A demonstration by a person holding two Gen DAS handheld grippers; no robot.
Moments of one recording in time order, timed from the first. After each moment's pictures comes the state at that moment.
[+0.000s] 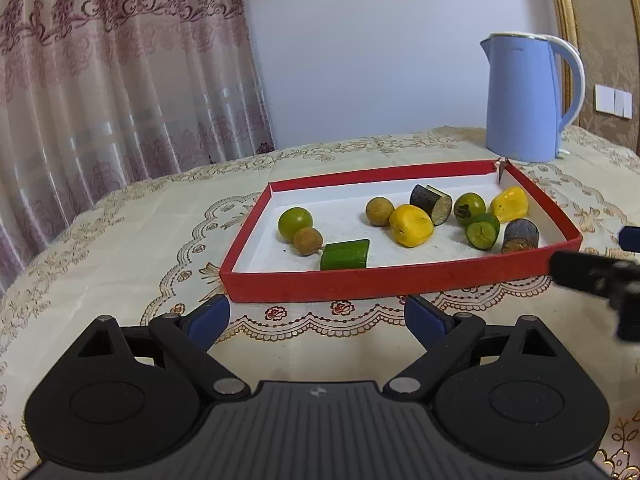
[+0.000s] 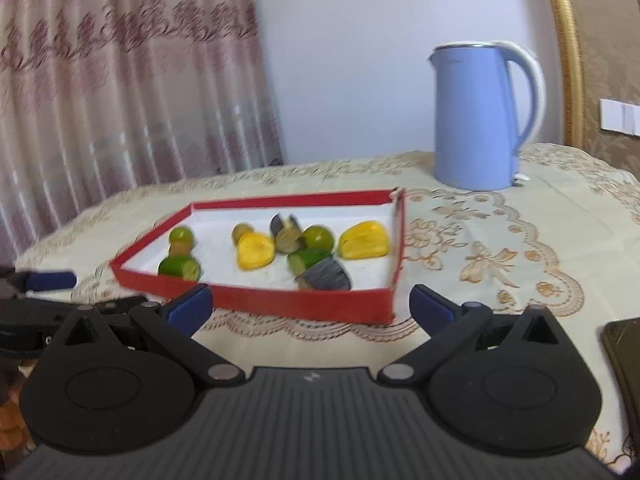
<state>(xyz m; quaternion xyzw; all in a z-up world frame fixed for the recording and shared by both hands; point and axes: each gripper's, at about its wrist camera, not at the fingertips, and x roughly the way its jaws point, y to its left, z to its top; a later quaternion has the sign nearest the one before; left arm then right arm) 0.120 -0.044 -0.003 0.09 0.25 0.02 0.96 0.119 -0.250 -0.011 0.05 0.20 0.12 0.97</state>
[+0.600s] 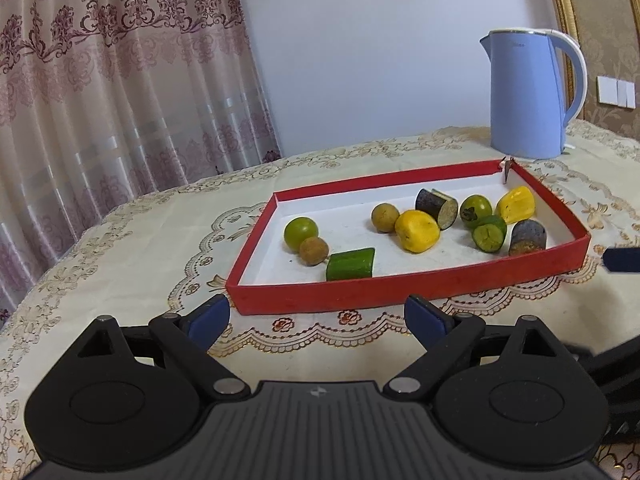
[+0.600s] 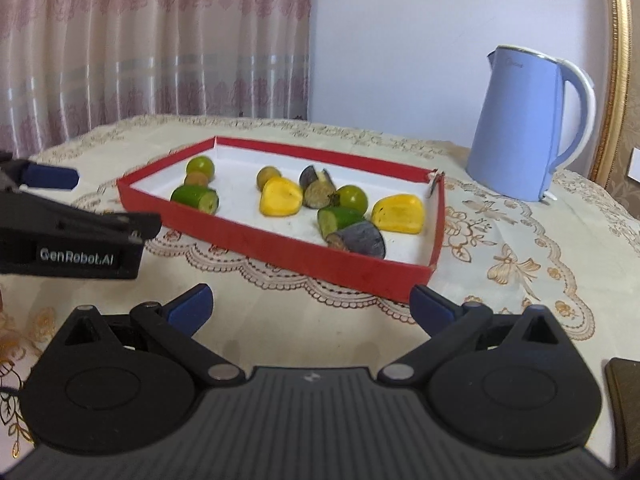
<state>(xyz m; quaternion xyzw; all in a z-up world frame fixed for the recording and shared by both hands) 0.124 -0.046 -0.001 0.10 0.24 0.03 0.96 0.124 -0.217 -0.024 -0.06 0.25 0.14 0.96</state>
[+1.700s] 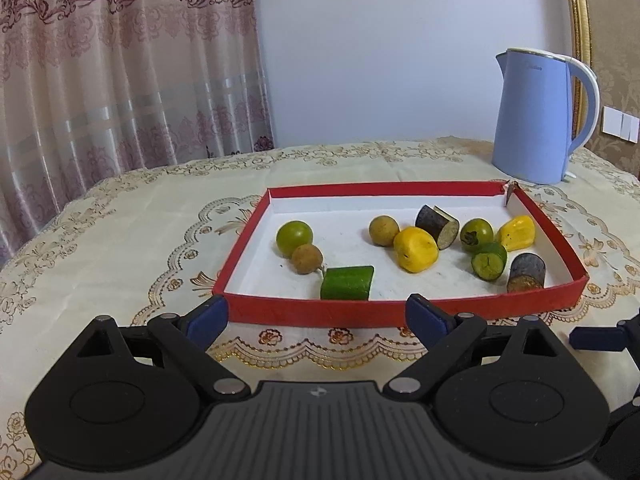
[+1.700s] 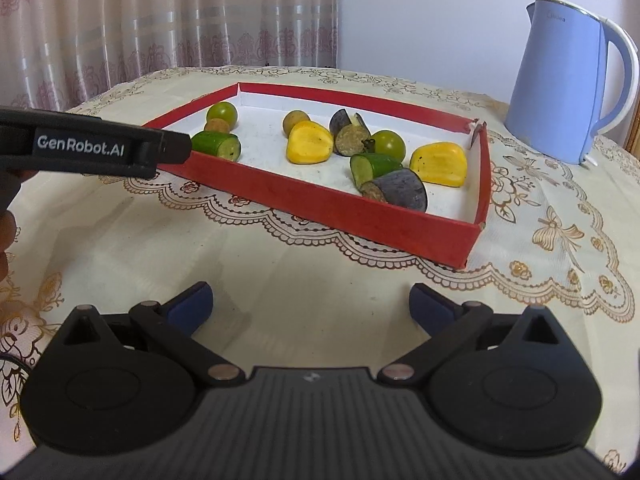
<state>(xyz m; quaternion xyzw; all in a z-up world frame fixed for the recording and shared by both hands) 0.146 -0.034 0.008 0.04 0.26 0.02 0.96 0.141 -0.215 -0.038 -0.05 0.32 0.18 0.93</state>
